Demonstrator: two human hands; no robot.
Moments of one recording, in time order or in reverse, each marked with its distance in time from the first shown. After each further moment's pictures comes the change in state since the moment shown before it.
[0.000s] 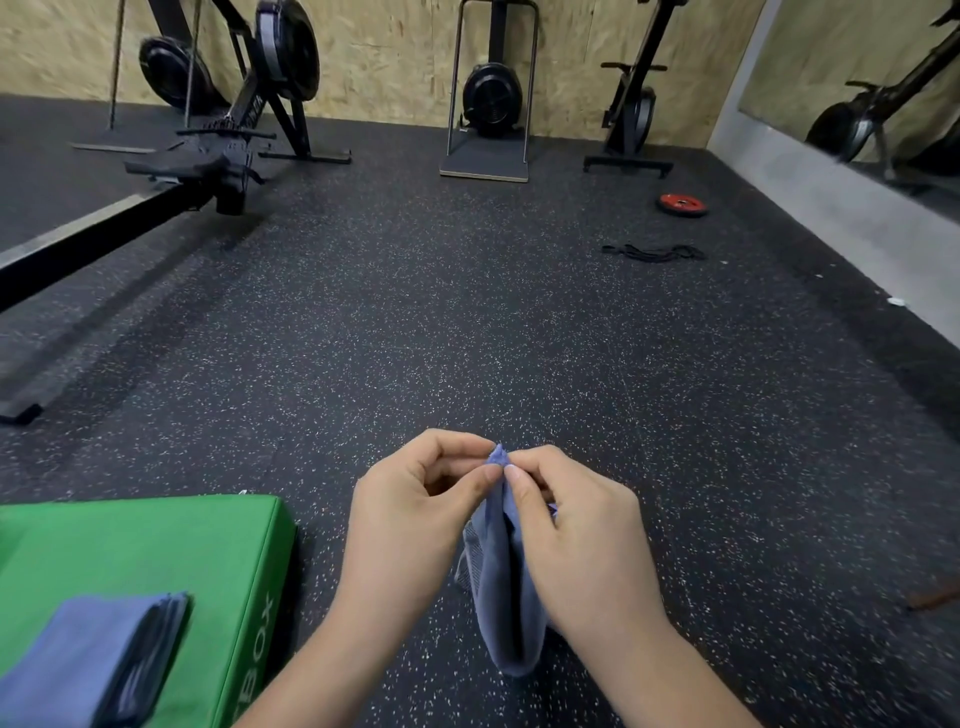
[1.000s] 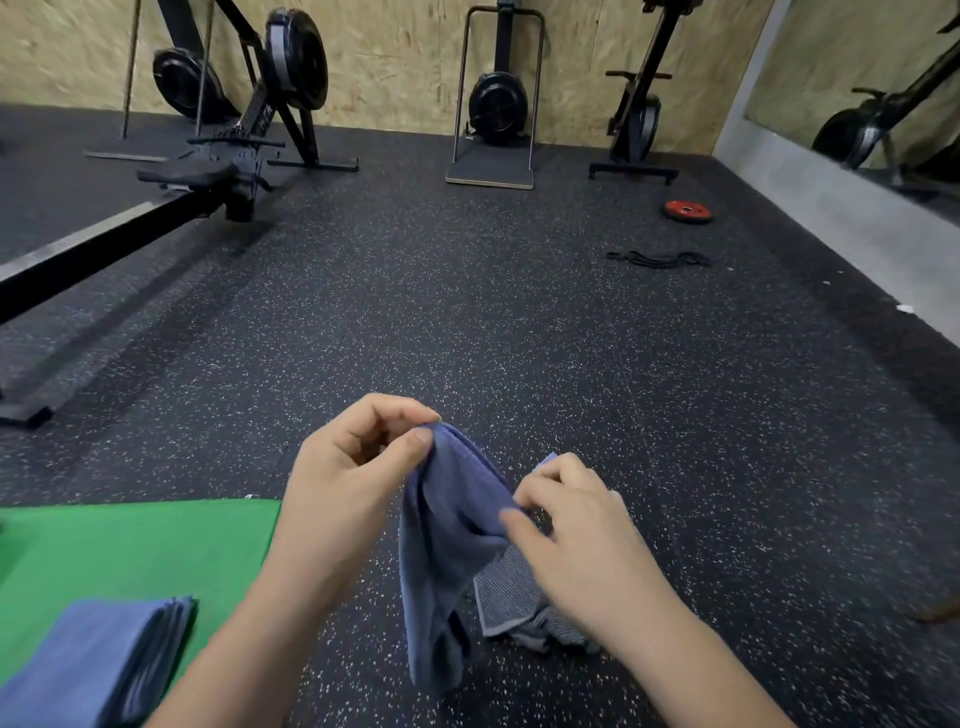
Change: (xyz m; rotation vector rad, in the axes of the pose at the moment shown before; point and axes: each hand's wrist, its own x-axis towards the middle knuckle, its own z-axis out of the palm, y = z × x) left_hand 0.027 0.004 -0.044 -0.092 0.030 0.135; right_hand 0.014 0.016 -0.007 -0.282 -0.350 0.059
